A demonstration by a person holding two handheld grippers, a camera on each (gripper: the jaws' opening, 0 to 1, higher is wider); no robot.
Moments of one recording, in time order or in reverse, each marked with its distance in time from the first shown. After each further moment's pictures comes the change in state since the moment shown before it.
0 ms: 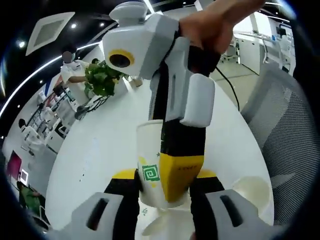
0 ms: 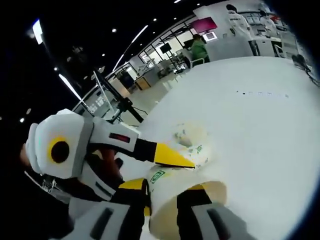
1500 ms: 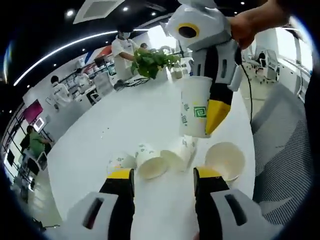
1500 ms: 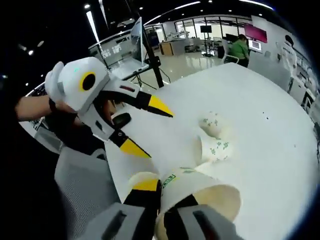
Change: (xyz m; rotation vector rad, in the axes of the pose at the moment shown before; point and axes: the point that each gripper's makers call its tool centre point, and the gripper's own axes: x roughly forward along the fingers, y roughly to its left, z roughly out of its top) left arm -0.110 -0.017 -0.073 -0.408 0.021 0.305; right arm -0.005 0.060 -0.047 -0.421 0.327 -0.067
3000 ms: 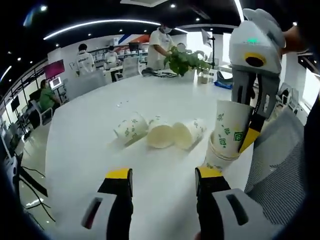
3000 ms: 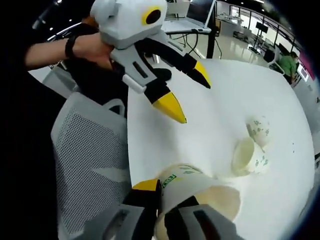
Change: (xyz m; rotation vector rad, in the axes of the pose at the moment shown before) left arm -0.032 0.013 -0.062 -0.287 -0.010 0.092; right arm 0.056 0.049 -0.037 -0.346 0.352 0.098
